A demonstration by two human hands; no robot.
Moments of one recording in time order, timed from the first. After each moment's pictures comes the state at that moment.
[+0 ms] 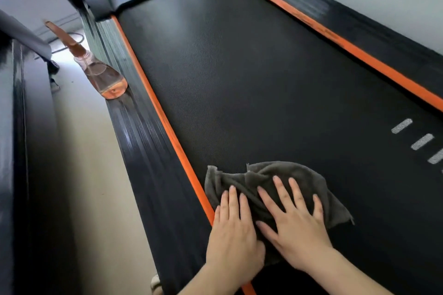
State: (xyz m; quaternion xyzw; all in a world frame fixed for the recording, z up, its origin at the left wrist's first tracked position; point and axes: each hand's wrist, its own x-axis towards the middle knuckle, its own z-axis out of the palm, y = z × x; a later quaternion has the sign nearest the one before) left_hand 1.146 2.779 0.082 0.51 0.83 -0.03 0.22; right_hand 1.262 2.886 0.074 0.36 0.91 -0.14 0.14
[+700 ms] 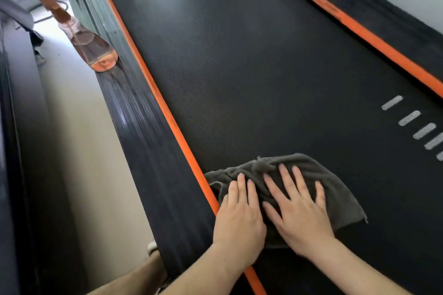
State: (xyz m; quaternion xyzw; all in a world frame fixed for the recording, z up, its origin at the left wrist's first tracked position) left_hand 1.176 2.773 0.076 0.60 0.77 -0.12 0.19; right_hand 1.301 2.870 0.074 0.38 0.90 -0.14 0.14
